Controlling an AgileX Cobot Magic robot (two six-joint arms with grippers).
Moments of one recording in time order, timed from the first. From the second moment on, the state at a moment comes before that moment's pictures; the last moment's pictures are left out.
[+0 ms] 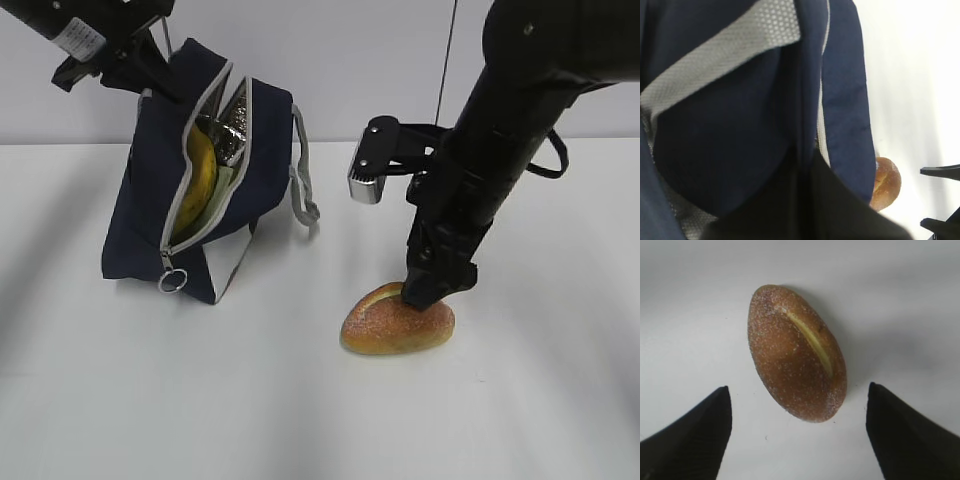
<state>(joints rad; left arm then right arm) -0.08 2.08 -2.01 -0.62 1.24 0.20 0.36 1.84 -1.37 0.18 1.01 -1.07</state>
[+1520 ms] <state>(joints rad) -0.08 2.08 -2.01 -0.62 1.24 0.20 0.36 2.03 -1.56 0.20 1.12 -1.07</state>
